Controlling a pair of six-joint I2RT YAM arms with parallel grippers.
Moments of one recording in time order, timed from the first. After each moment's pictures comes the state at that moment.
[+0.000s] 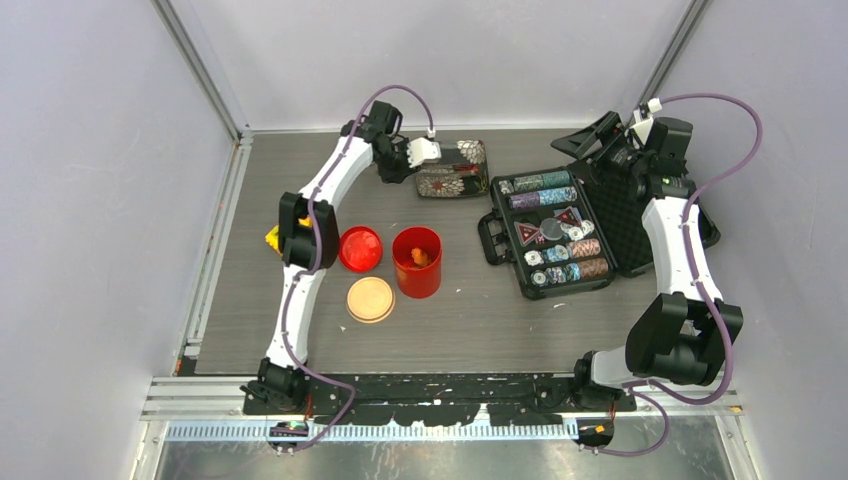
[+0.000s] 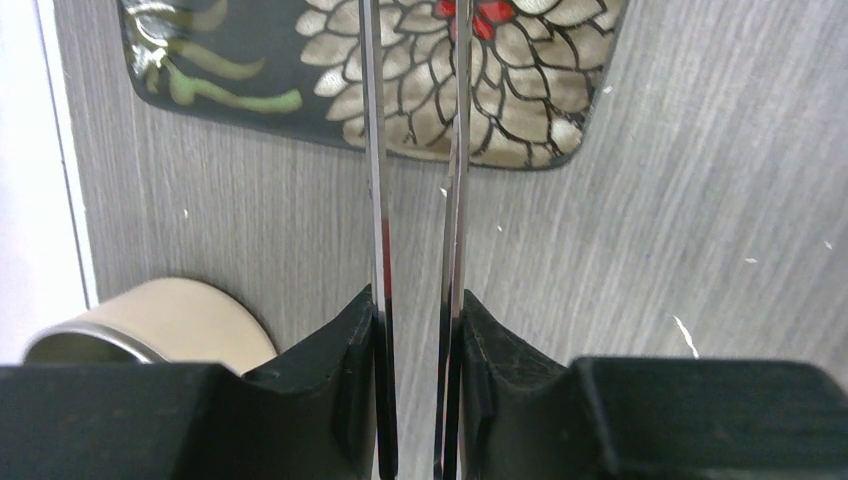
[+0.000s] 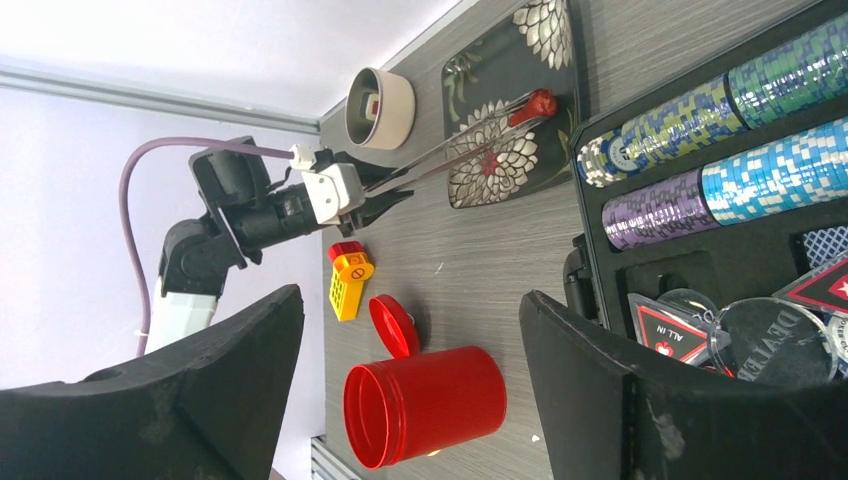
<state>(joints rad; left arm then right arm) -0.35 2.47 2.36 -0.93 0.34 1.05 -0.22 1.41 1.27 -0.30 -0.70 0.75</state>
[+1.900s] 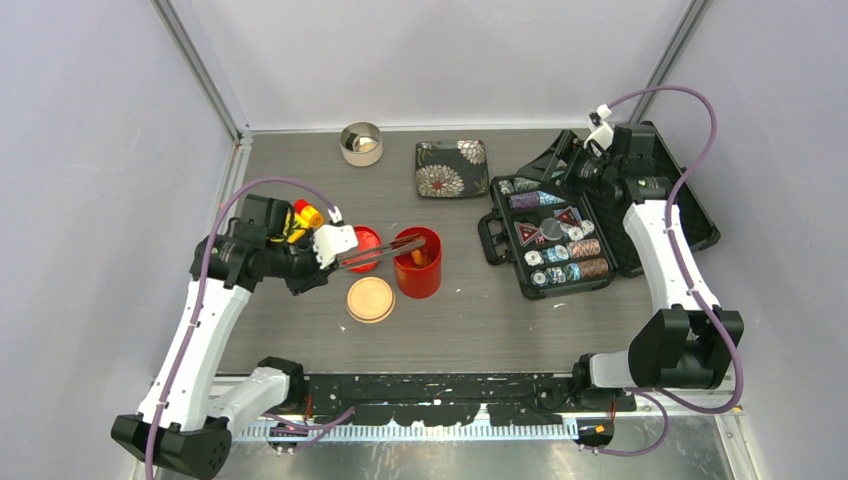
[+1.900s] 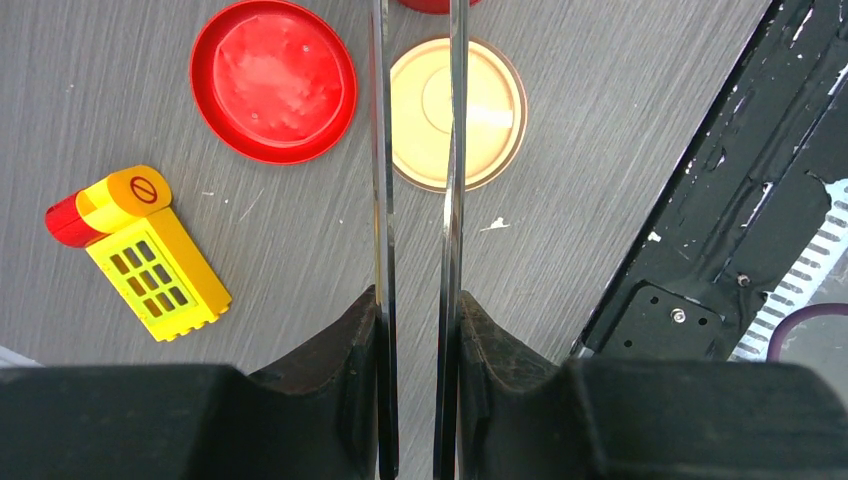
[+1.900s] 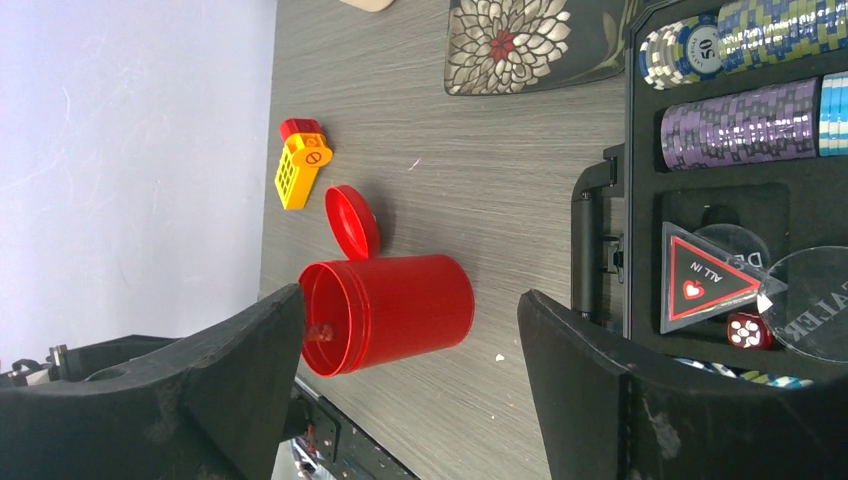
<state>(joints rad) -0.24 0.98 1.19 -1.24 0.43 0.86 -0.05 1.37 1.26 -0.47 -0.69 0.53</state>
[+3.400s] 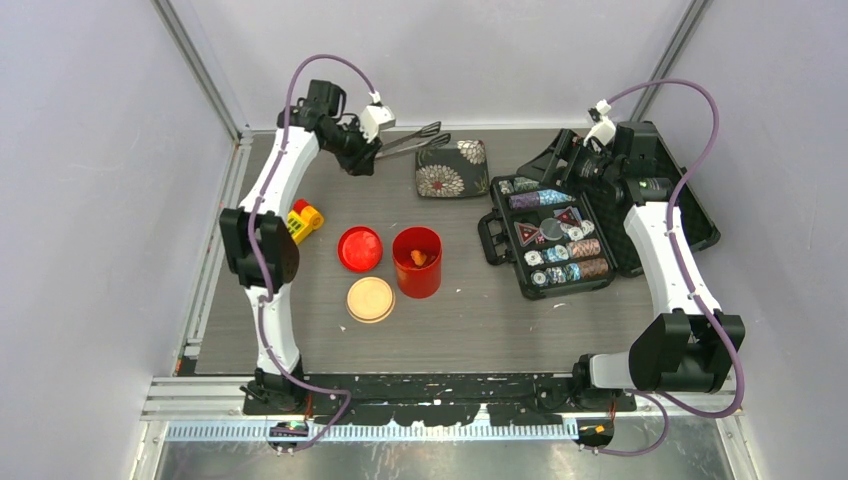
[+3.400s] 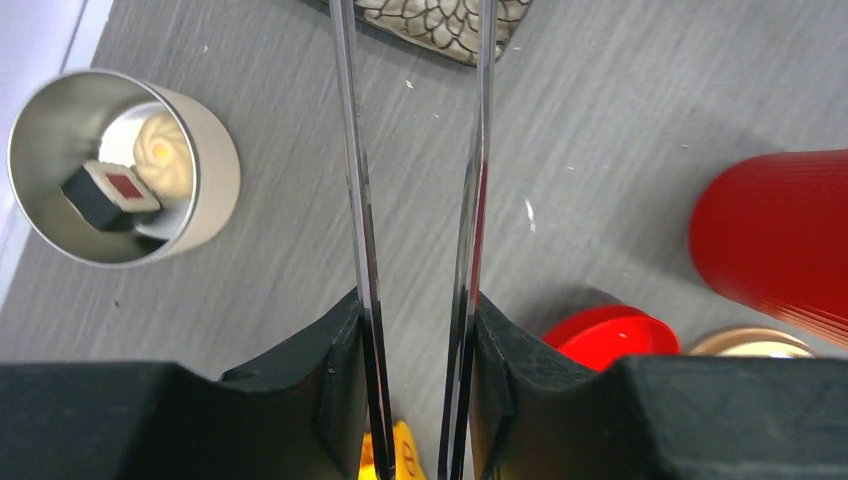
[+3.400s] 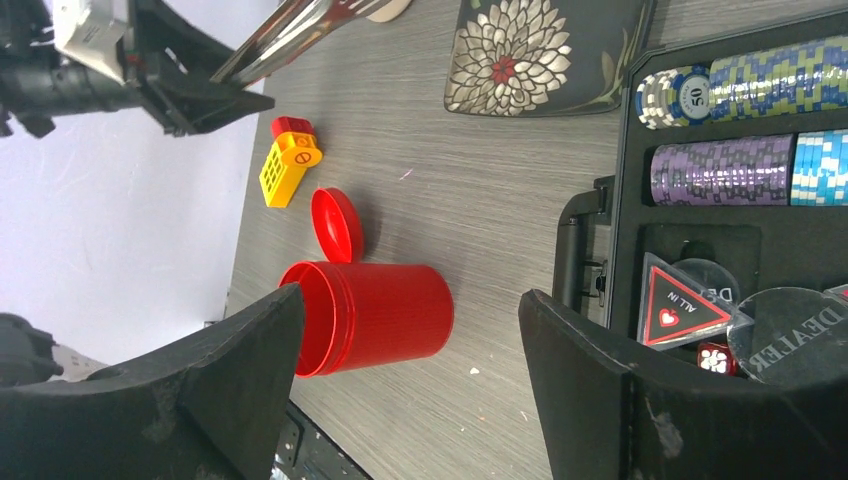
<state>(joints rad) -0.19 2.04 2.06 -1.00 0.52 0.75 -0.05 1.35 1.26 -0.44 -0.69 0.46</state>
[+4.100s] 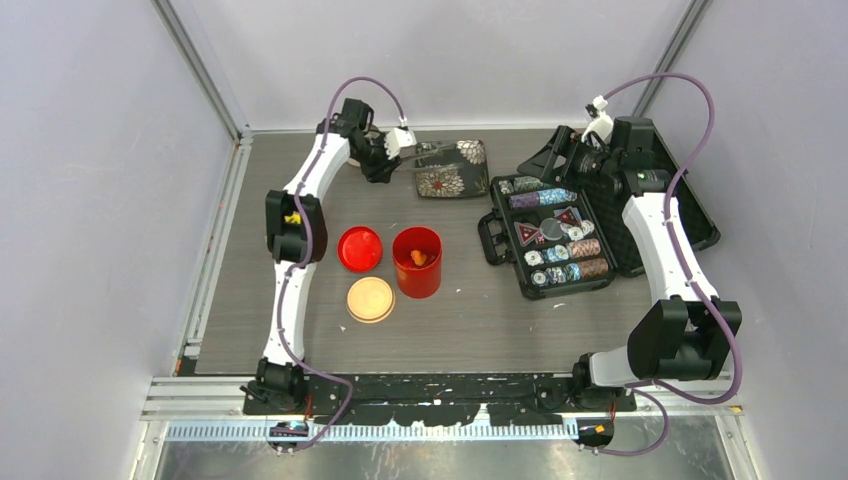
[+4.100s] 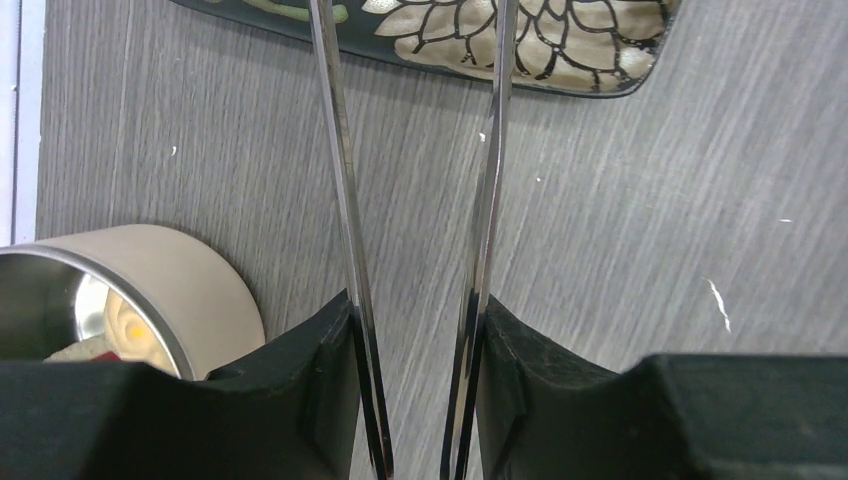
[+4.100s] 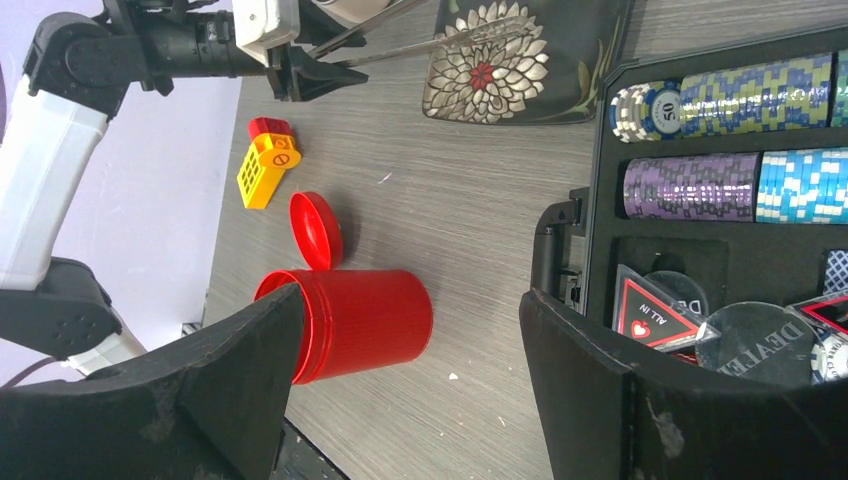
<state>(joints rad) -0.23 2.47 2.35 -0.94 0.52 0.99 -0.05 1.41 1.31 -0.46 -0.68 0.41</state>
